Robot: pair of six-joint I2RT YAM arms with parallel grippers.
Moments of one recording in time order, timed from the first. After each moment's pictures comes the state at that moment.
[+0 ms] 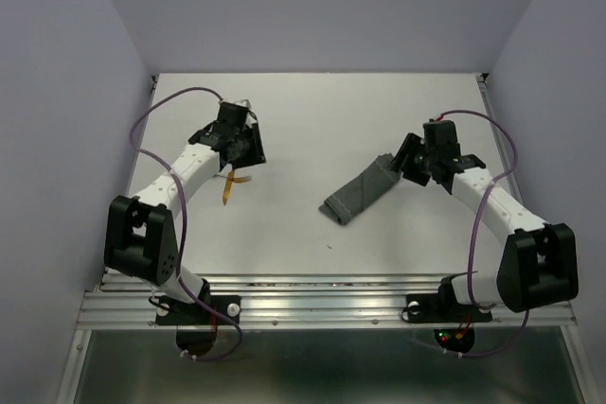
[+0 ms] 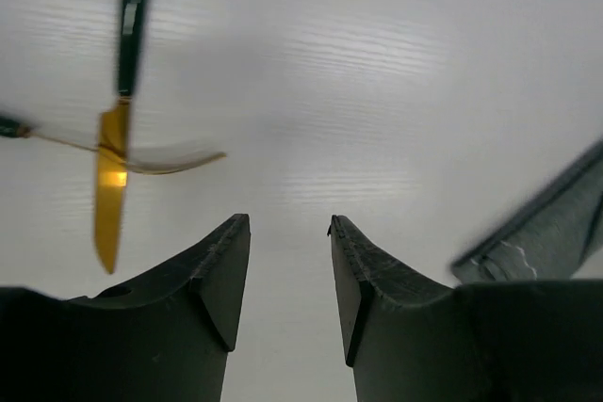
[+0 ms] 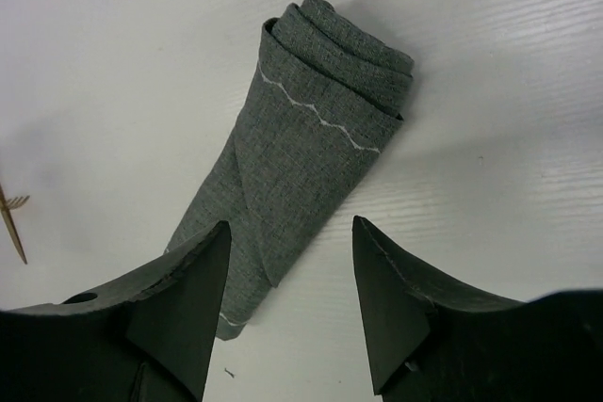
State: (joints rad) left arm -0.37 1.52 1.15 -0.51 0.04 -0.46; right arm 0.19 1.35 0.91 -0.39 -0.06 0.64
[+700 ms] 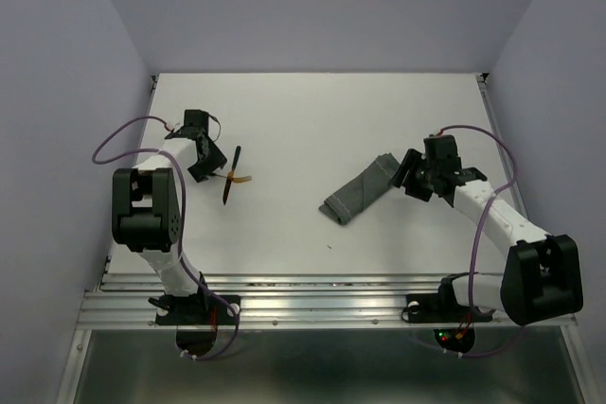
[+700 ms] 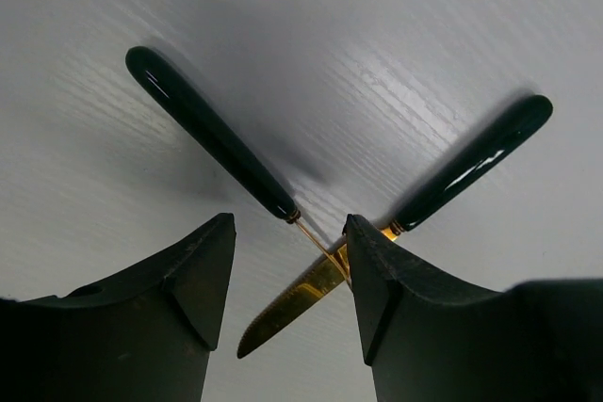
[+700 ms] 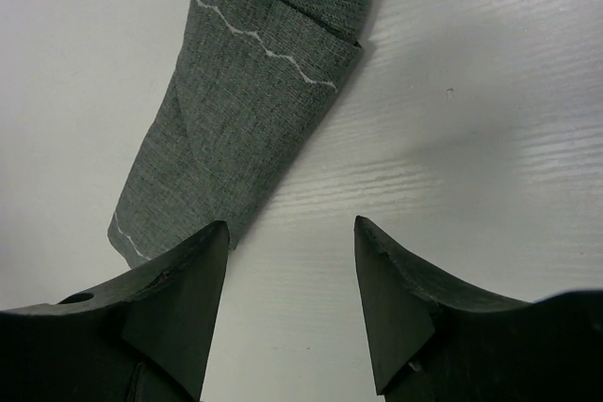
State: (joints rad) left arm -0.03 1.72 1.10 -0.49 -0.16 -0.67; right arm 0.19 1.26 0.79 -0.41 -0.10 0.63
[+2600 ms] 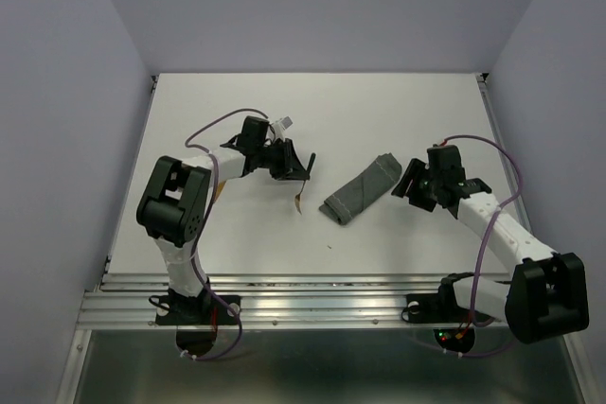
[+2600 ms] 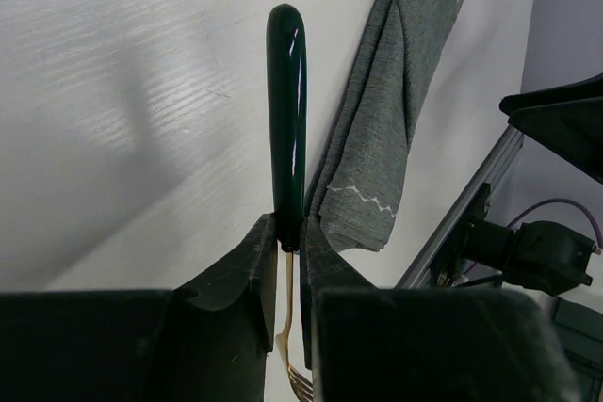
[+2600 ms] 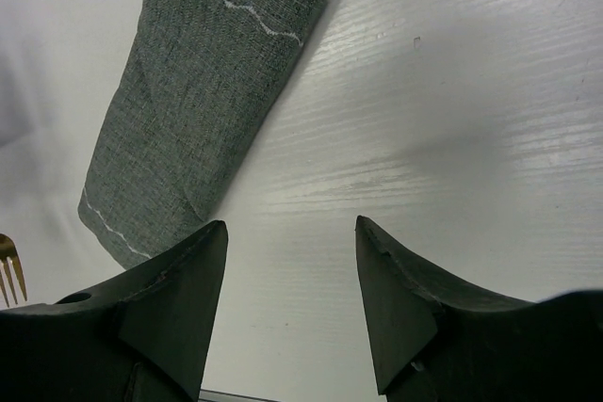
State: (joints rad) left arm -0.38 1.81 1.05 -0.05 0.69 -0.56; right arm 0.19 1.16 0.71 -0.45 -0.09 0.64
